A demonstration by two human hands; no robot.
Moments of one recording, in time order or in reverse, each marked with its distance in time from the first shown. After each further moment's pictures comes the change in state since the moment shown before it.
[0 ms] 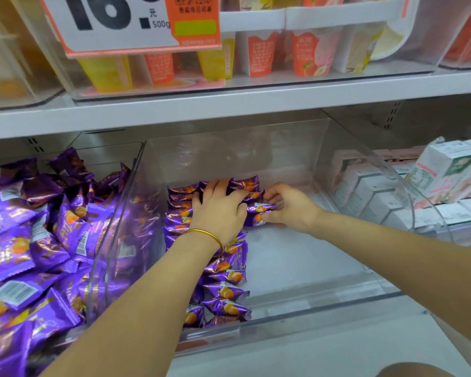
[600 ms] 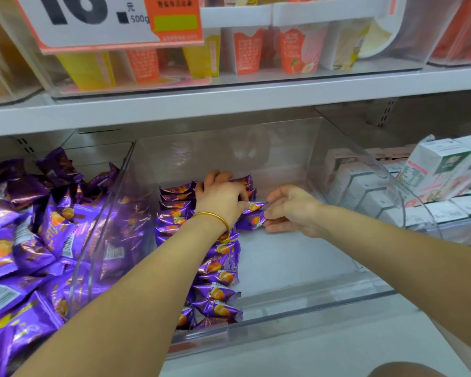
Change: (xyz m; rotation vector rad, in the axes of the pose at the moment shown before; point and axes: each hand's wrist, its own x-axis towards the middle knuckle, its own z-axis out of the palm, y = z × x) left_hand 0.023 0.015 -0.004 -0.064 -0.029 -0.029; right_hand -0.007 -0.002 -0.011 0.512 -0.056 0.337
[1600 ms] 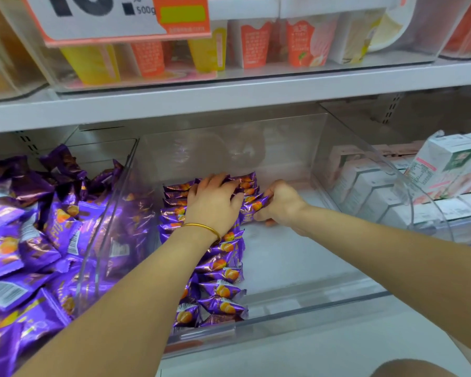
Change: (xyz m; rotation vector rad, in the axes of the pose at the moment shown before) left_hand -0.011 -0.021 0.008 0.059 0.144 0.024; right_hand 0.012 -0.002 0.028 -0.413 0.135 -0.129
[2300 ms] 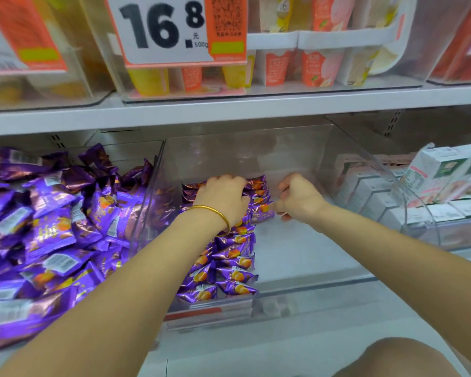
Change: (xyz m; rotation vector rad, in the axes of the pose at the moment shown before) left_hand -0.017 0.008 -0.053 0.054 -0.190 0.036; right_hand -0.040 -0.026 -0.017 -0.048 0.091 -0.097
